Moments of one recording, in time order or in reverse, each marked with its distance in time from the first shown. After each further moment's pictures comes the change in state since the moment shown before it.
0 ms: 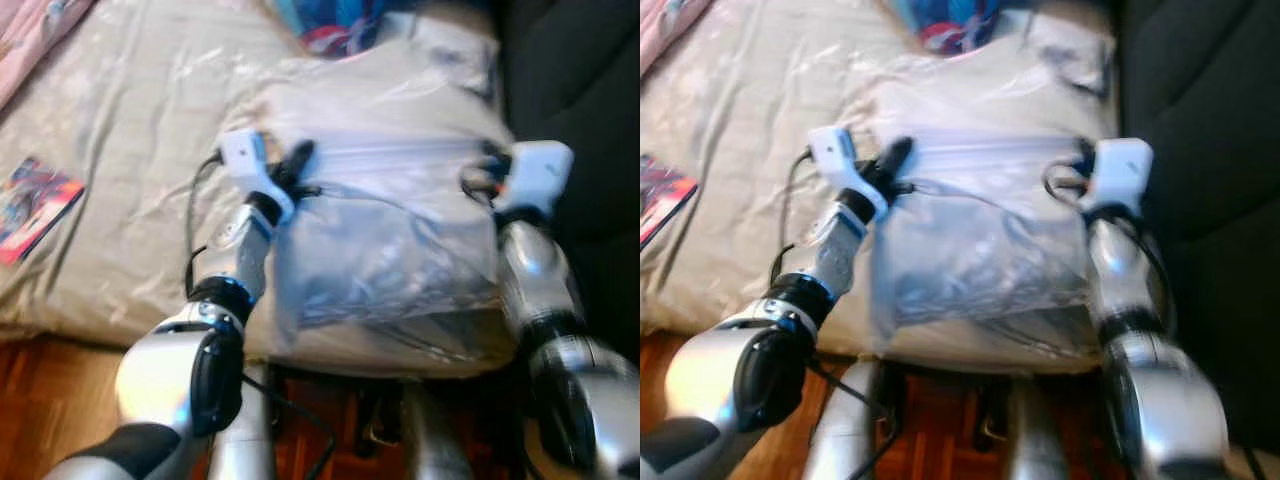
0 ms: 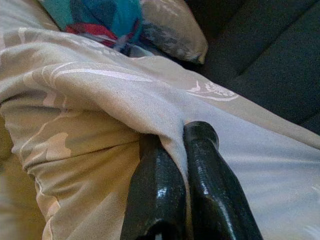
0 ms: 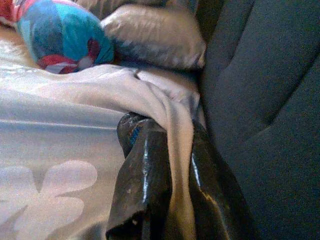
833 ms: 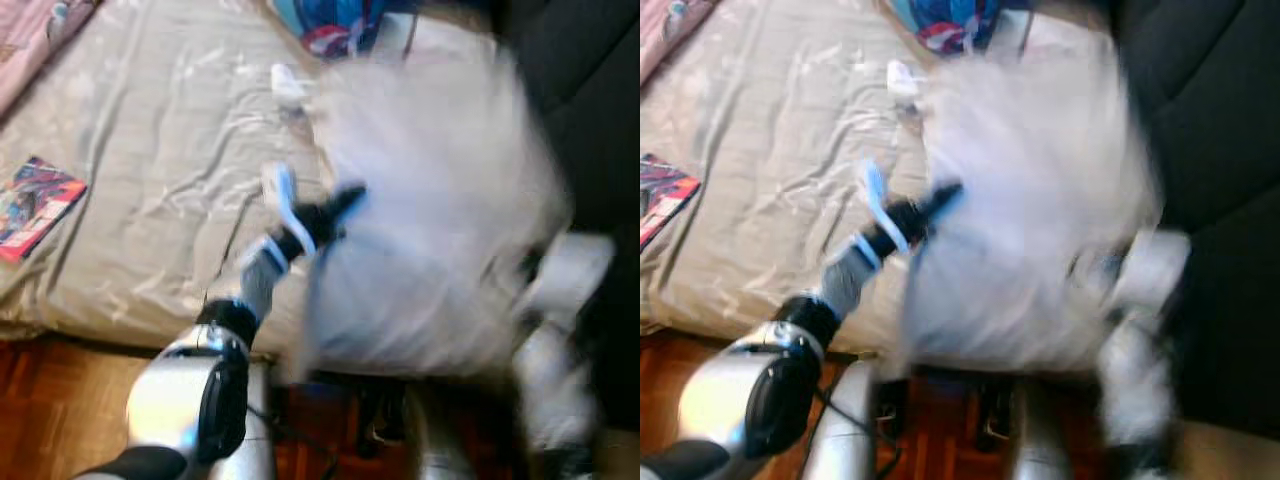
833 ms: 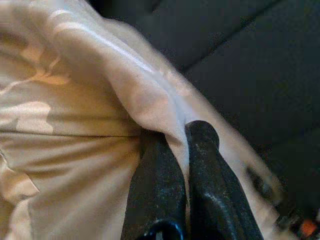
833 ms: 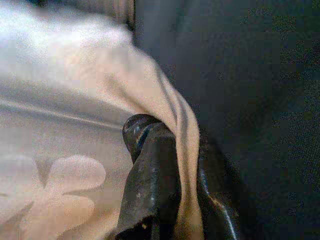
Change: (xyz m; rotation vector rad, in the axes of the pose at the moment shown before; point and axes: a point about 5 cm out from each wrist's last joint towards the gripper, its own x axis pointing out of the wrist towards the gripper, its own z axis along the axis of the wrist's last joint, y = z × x) left arm -0.025 -0.017 -0.049 -0.188 0.254 -0.324; right arm -0.124 -0.010 -0.076 -0.036 0.329 -0.267
